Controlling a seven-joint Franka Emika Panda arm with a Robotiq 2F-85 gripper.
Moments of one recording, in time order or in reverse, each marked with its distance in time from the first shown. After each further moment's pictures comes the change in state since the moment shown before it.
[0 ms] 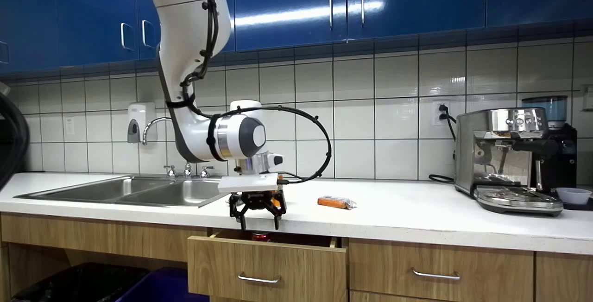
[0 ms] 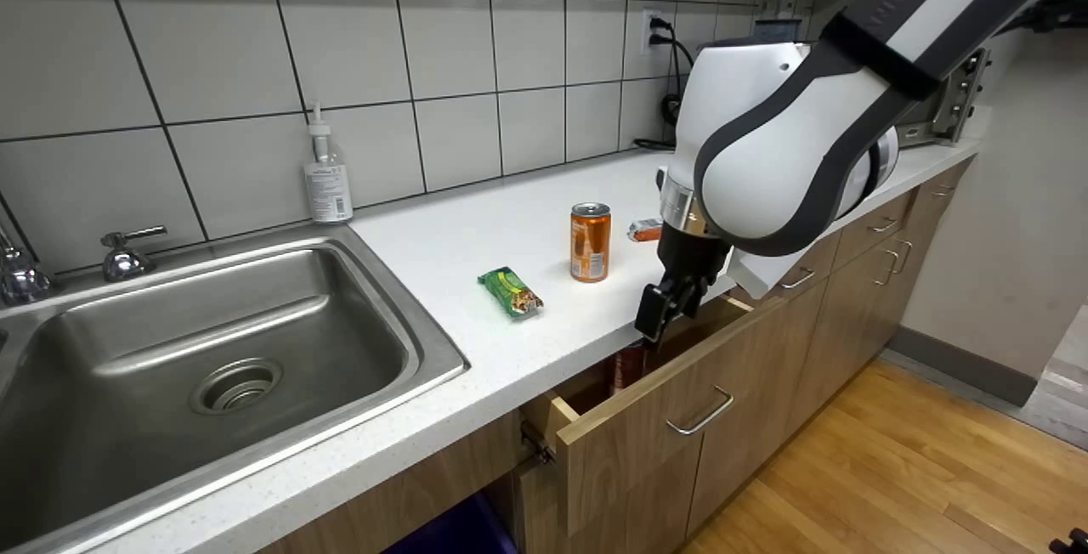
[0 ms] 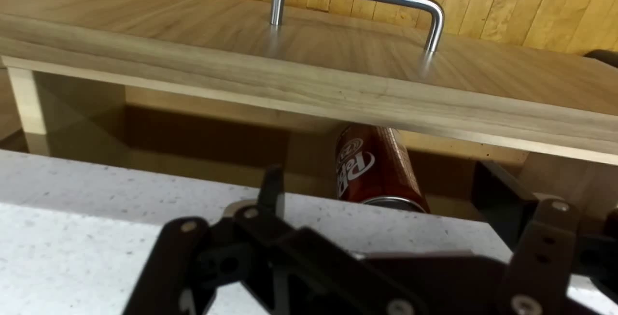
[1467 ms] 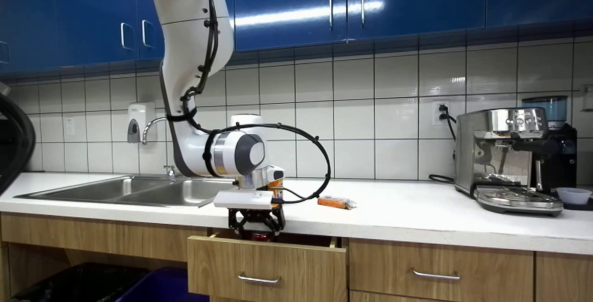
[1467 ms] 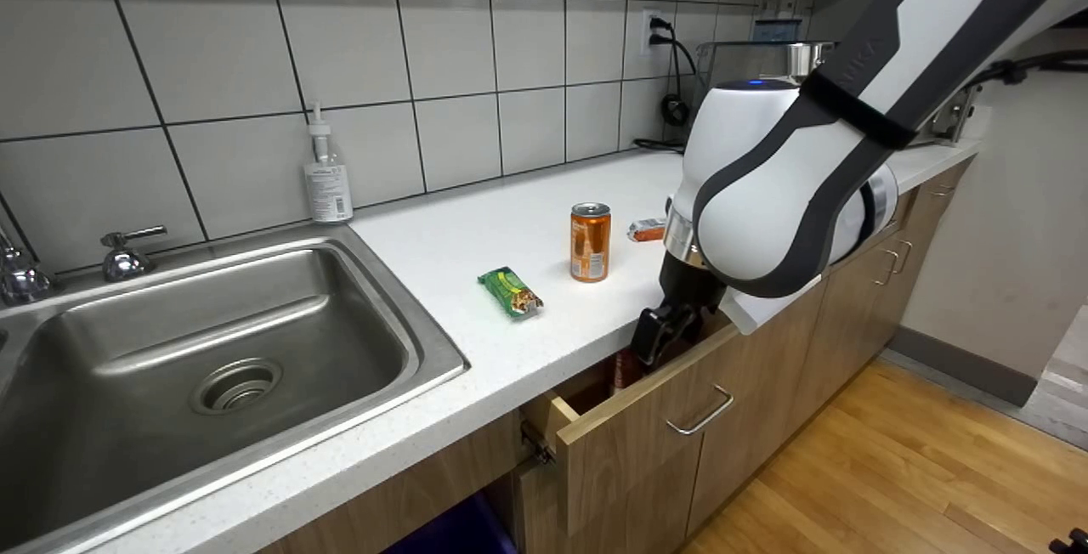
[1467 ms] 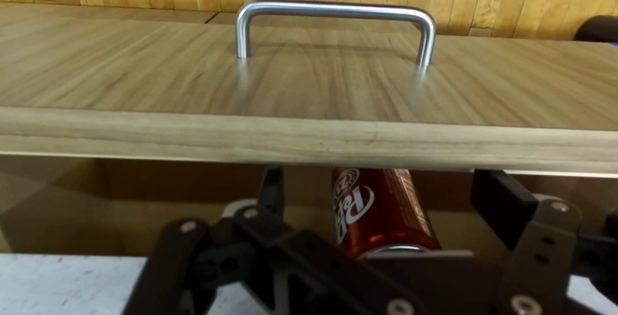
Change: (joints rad) arm -0.004 0.067 0.008 -0.020 0.076 0.101 0.046
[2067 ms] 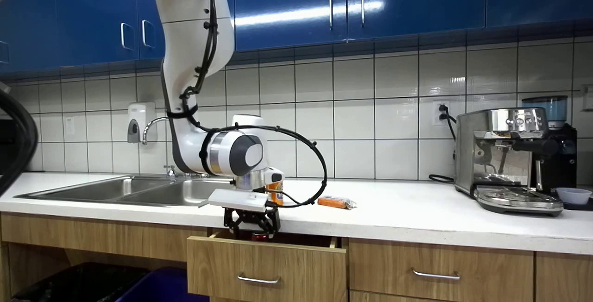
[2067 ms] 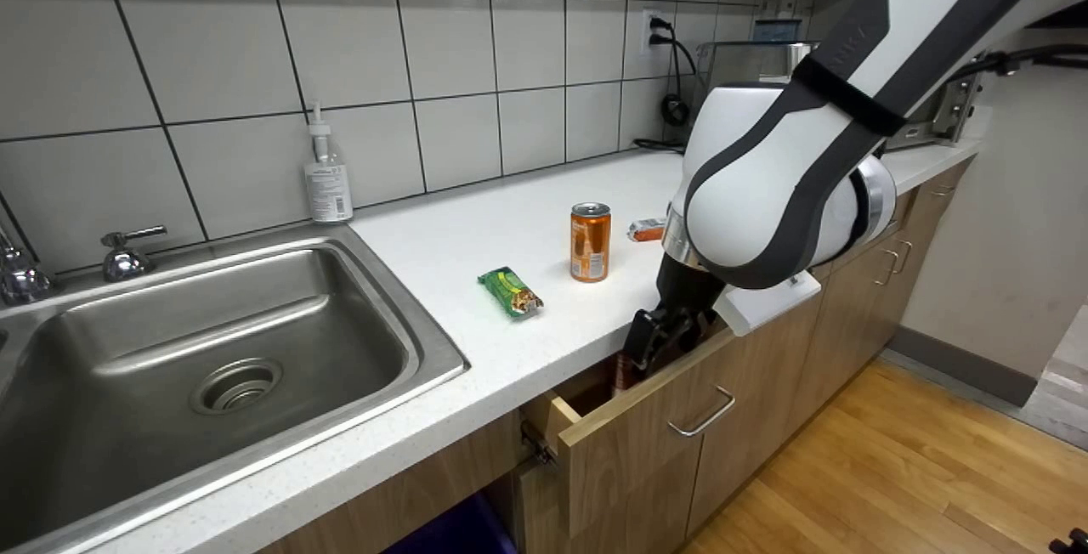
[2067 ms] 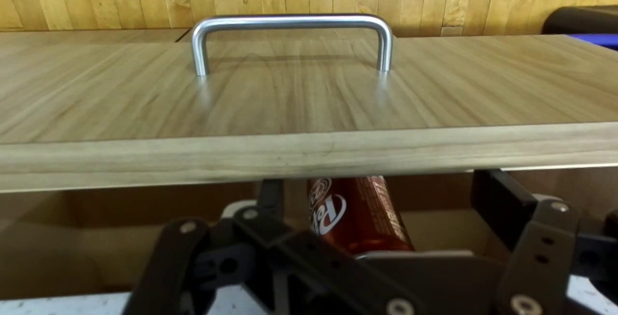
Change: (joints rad) arm -0.064 -0.001 0.081 -0.001 0.084 -0.023 -0.016
